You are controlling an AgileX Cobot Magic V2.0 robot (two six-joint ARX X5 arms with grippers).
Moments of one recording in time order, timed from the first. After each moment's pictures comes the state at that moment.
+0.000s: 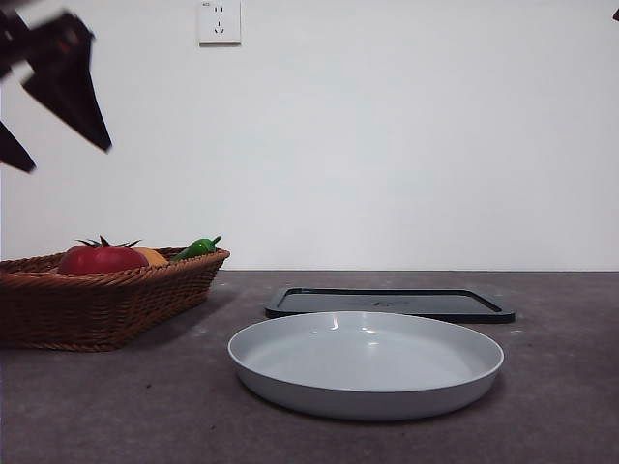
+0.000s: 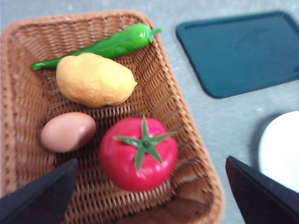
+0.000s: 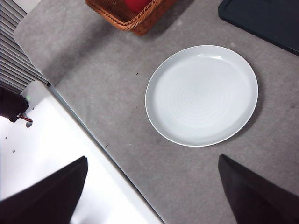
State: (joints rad) left arm -0.16 1.19 0.90 -0.41 0.24 0.07; right arm 0.37 0.80 1.02 -1.06 -0.55 -0.03
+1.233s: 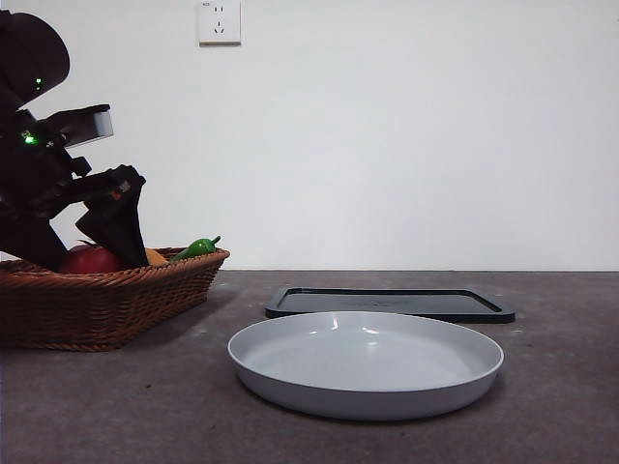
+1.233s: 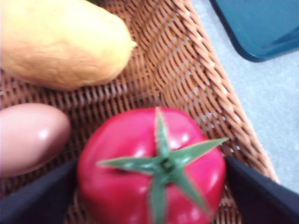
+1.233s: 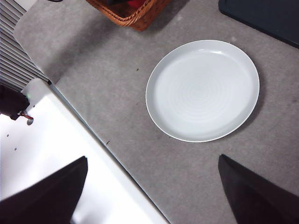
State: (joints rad) left arm -0.18 1.54 0.90 -0.21 0.23 0.14; right arm 0.37 0.80 1.02 -1.07 -0.55 -0.02
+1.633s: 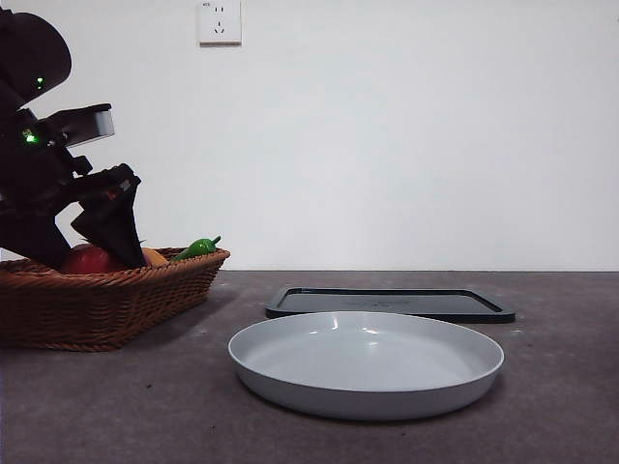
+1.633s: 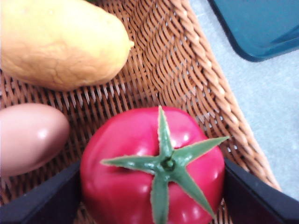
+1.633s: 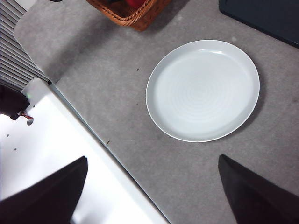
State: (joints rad) left arm -0.18 1.54 0.91 -0.23 0.23 0.14; right arm 0.37 0.80 1.02 -1.07 -0.55 -0.02
